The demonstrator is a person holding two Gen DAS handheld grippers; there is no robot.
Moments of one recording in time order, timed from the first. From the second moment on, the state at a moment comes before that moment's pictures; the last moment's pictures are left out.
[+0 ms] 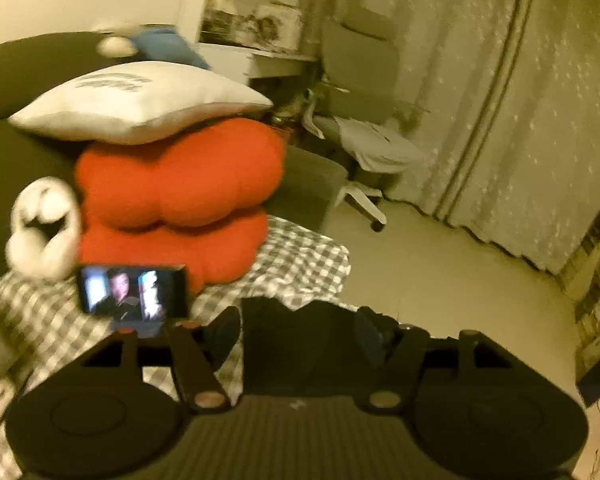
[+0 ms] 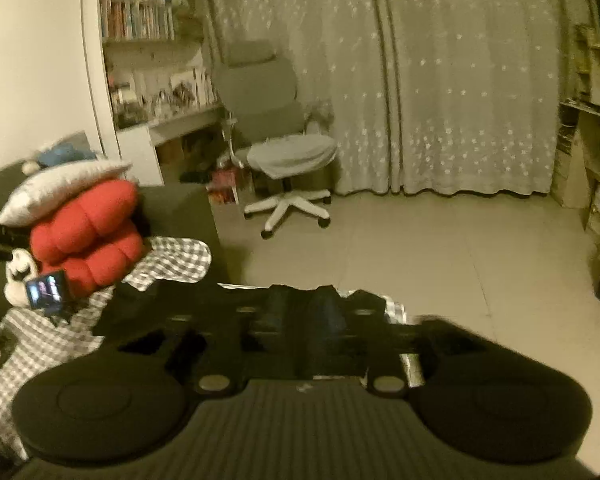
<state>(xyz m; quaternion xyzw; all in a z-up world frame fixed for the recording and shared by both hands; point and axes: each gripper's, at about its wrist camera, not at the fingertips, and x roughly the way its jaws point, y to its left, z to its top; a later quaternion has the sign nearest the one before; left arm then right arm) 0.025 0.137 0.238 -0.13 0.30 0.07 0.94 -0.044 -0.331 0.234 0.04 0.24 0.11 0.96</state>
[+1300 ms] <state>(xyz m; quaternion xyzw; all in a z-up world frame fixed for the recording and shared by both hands) 0.284 0.071 0.035 0.06 0.37 -0.05 0.93 0.242 -0.262 0.053 -0.10 0.34 0.18 0.92</state>
